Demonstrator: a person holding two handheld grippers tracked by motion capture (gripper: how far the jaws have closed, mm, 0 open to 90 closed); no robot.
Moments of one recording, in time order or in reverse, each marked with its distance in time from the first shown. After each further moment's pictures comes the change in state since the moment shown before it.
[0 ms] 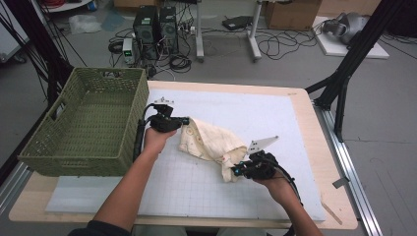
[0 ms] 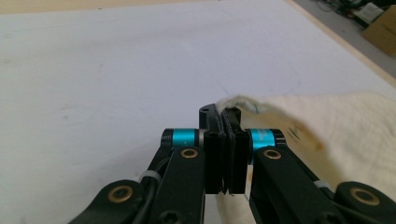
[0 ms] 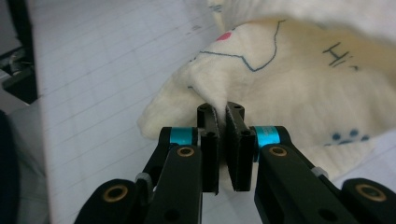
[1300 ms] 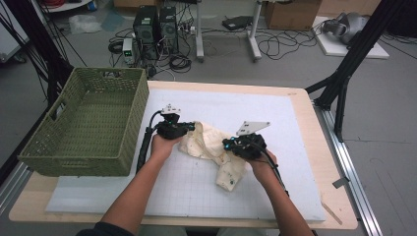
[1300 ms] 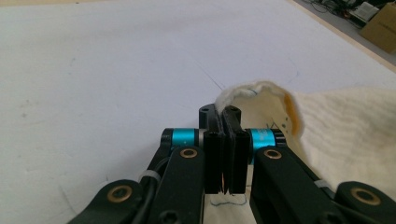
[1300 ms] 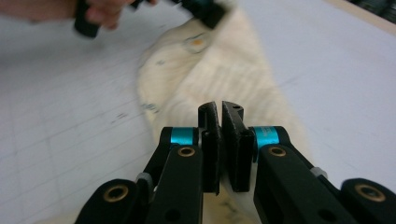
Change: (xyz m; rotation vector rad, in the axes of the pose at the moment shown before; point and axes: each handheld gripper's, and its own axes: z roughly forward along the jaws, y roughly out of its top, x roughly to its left) left arm -0.016 -0.019 0.023 -0.035 -0.025 0.058; right arm -0.030 0.046 0.019 -0.170 -0.218 -0.052
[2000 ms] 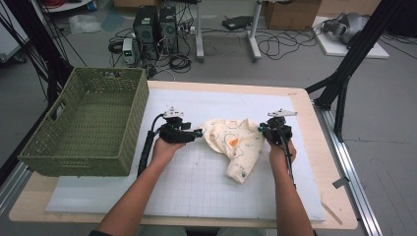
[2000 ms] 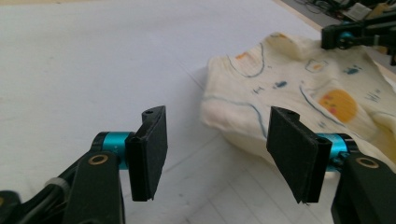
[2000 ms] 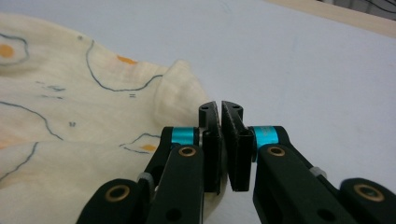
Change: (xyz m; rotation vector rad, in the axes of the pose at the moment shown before) left arm -0.019 -0.004 -0.005 0.012 -0.041 -0.002; right arm -0.086 -0.034 -0.017 0.090 -0.497 0.297
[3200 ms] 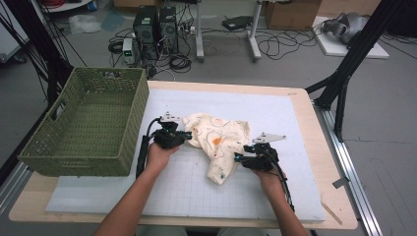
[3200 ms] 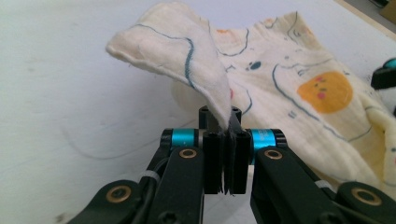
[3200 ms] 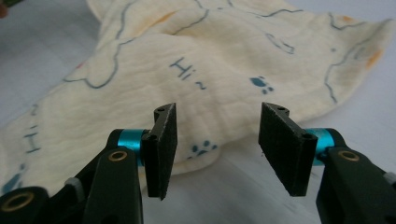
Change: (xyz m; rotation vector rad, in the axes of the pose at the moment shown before) left arm 0.005 -0.009 -0.025 0.039 0.105 -0.002; right arm 0.074 -0.043 -0.030 -0.020 0.390 -0.072
